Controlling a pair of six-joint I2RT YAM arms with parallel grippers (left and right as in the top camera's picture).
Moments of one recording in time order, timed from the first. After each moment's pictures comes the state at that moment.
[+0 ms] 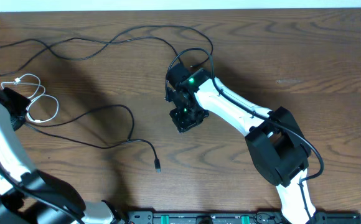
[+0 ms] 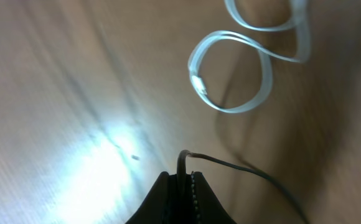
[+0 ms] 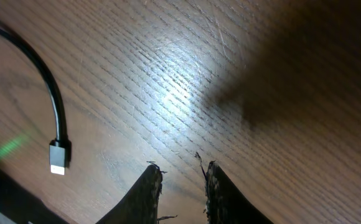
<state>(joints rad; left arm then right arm) 0.67 1.62 1.50 -1.07 -0.14 -0.41 0.72 2.16 1.68 -1.05 -0.32 0.16</state>
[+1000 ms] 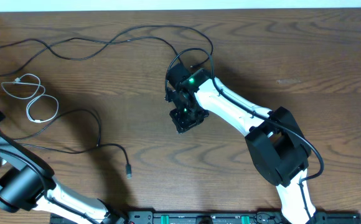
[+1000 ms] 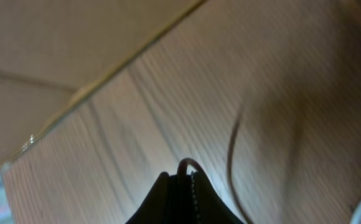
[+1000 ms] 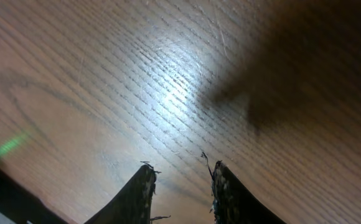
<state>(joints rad) 0.84 1.98 1.50 -0.55 -0.37 0.04 0.72 2.16 1.68 -1.05 -0.31 0.15</state>
